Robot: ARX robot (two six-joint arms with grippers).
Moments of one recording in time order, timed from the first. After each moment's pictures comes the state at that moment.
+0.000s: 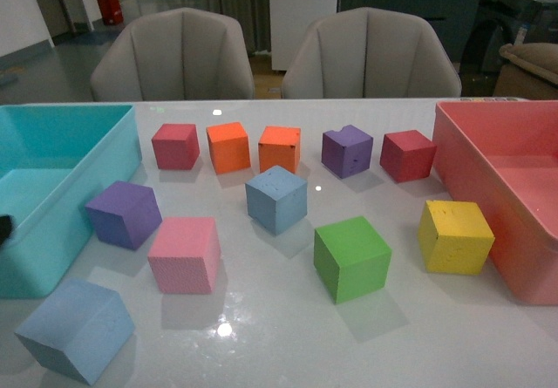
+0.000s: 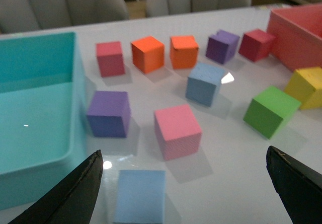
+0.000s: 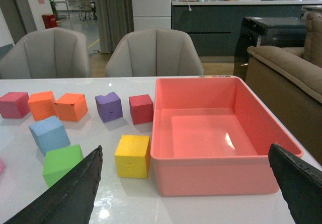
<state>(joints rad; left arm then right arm) -0.12 0.85 0.18 0.37 0.16 0.03 0.00 0.00 0.01 0.00 0.00 0.00</state>
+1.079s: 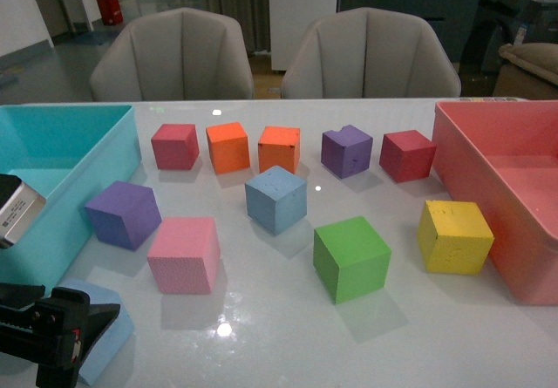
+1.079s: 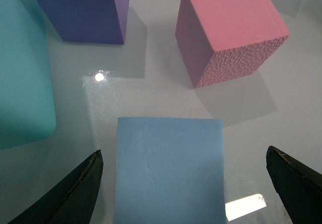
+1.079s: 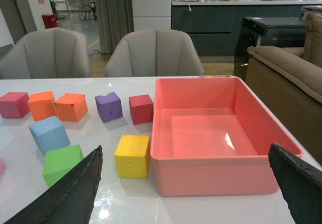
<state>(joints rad) -0.02 1.67 0.40 0.56 0.22 0.12 0.00 0.00 0.01 0.00 0.00 0.00</state>
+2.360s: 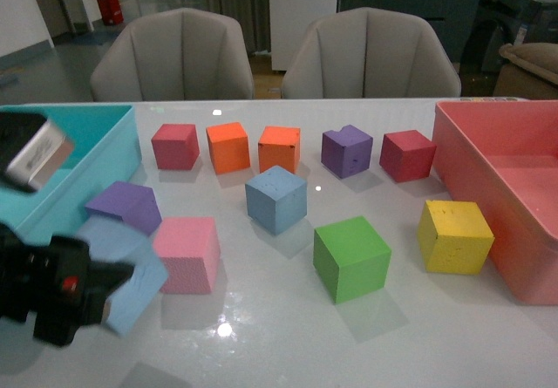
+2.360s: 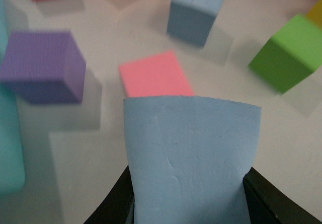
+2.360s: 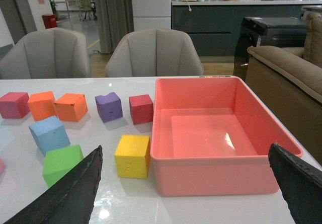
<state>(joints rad) -0.17 1.47 0.49 0.33 0.19 0.05 0.00 0.00 0.01 0.00 0.00 0.00</state>
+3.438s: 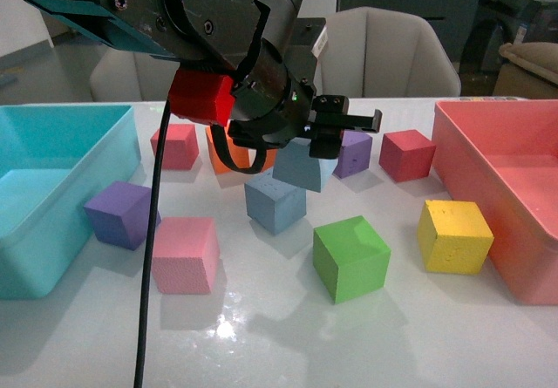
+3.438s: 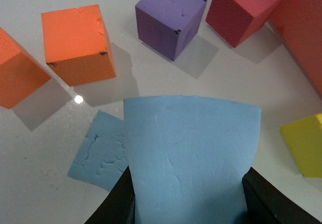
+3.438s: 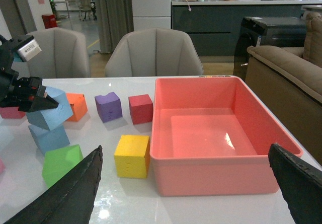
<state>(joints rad) -0.47 2.13 1.48 -0.06 -0.04 -0.10 0.00 0.00 0.01 0.00 0.00 0.00</state>
